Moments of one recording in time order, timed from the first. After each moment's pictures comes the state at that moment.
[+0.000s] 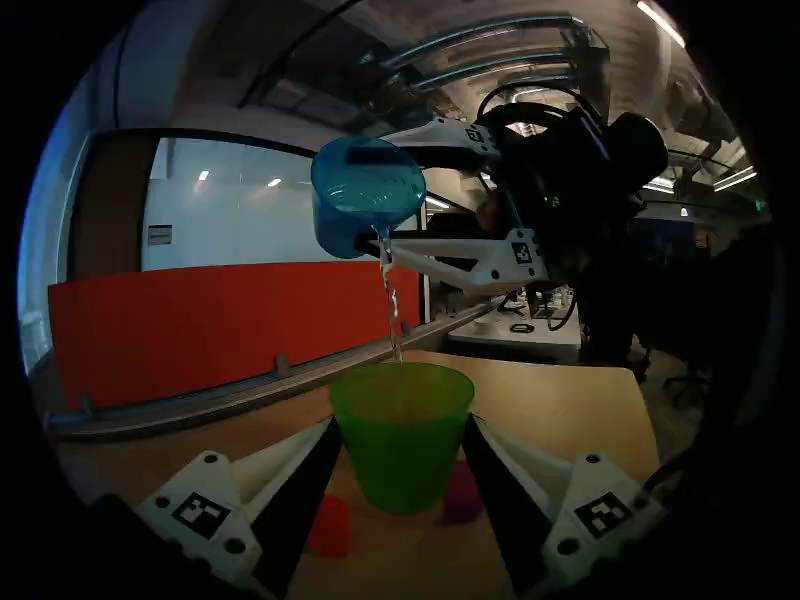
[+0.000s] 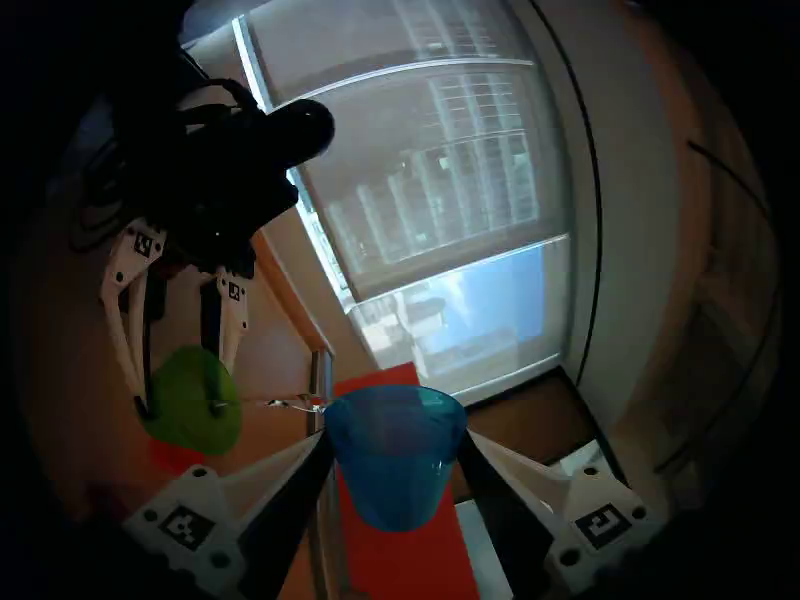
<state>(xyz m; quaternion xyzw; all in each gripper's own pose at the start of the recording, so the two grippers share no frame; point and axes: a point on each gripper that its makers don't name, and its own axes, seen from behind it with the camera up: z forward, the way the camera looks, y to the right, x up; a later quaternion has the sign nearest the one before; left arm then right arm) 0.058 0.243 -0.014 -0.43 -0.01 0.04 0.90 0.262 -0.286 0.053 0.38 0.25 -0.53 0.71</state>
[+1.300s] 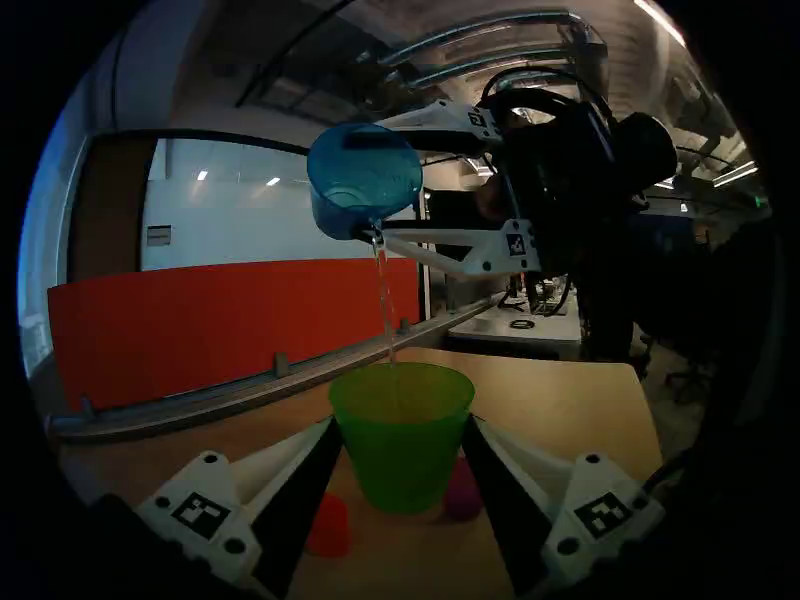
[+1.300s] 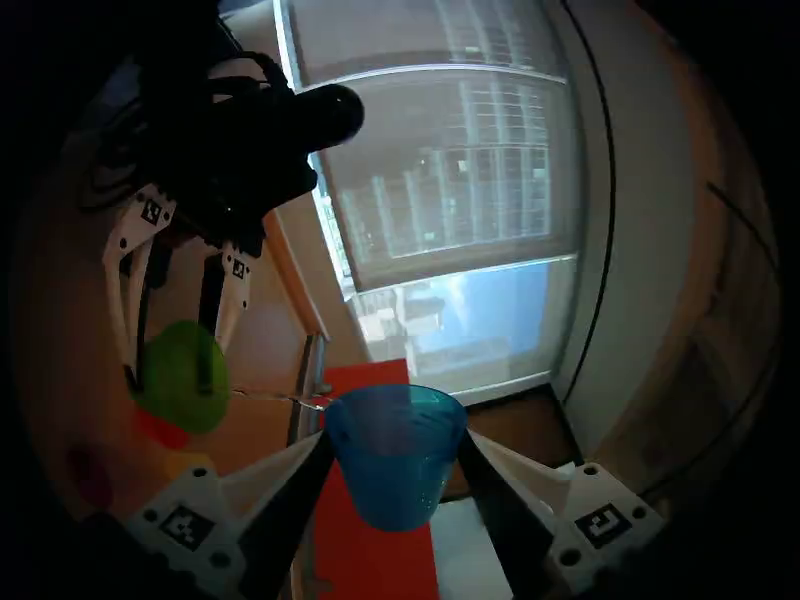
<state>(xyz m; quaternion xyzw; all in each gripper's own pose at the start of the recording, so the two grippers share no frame) 0.053 0.247 -0.013 -0.43 -0.02 0.05 0.90 0.272 -0.281 0.053 0.35 0.27 -0.59 0.68</state>
